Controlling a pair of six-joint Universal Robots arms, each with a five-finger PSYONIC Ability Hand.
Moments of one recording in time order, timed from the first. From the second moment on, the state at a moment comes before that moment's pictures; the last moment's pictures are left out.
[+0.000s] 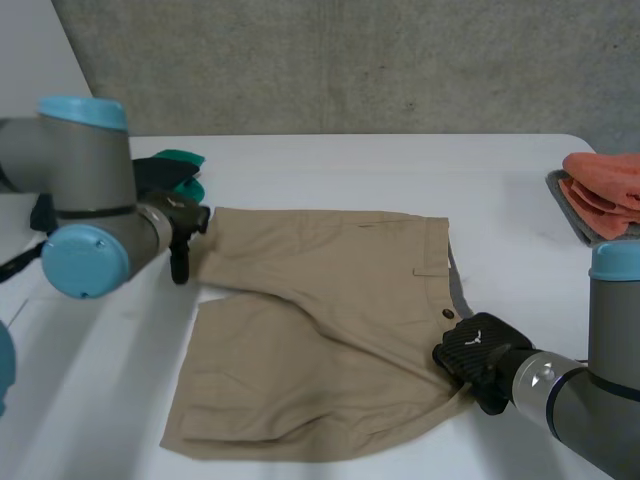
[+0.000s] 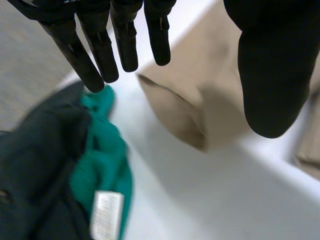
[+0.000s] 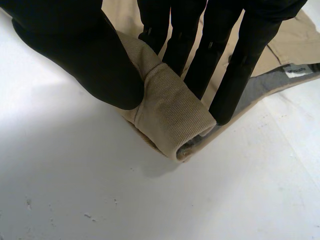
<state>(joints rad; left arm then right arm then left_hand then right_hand) 4.37 -2.34 -0.88 2.70 -1.65 3.67 1.92 -1.27 1.83 0.18 1.36 2.39 0.38 0.39 0.39 0.38 0.20 1.10 1.17 1.20 1.20 1.04</state>
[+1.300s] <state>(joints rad) 4.26 -1.76 -1.62 2.80 -1.57 3.52 1.95 -1.24 1.63 0.12 1.43 2.96 0.39 0.39 0.39 0.39 0.22 1.10 1.17 1.20 1.20 1.04</state>
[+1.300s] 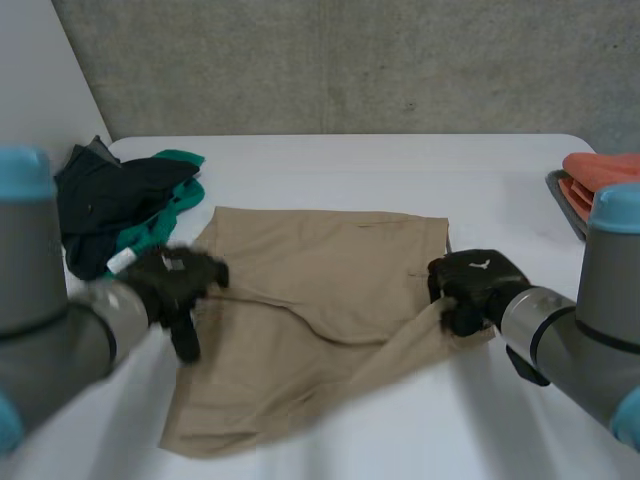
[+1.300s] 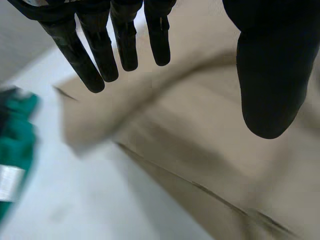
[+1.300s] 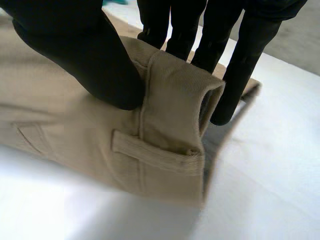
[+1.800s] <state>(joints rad) 4.16 -1.91 -1.76 2.96 -1.65 3.54 1.89 -1.31 1.71 0.19 1.41 2.80 1.15 1.19 1.18 1.19 0.98 1.10 1.17 1.20 1.20 1.04</state>
